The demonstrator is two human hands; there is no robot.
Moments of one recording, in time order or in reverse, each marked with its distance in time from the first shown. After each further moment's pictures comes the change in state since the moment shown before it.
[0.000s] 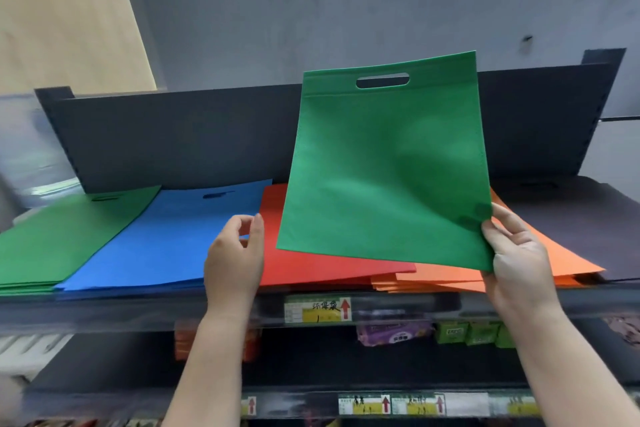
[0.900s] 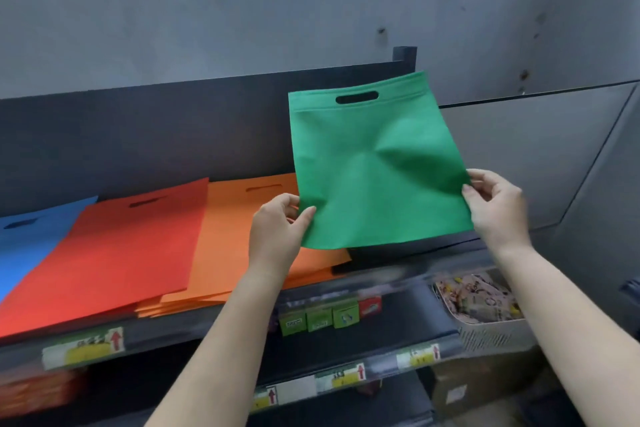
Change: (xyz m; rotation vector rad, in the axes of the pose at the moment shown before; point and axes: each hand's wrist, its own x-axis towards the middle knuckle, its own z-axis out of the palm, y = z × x) left_hand -0.102 0.208 0.239 -0.175 -0.396 0.201; right_hand 0.115 -0.135 -0.257 -0.822 0.186 -0.351
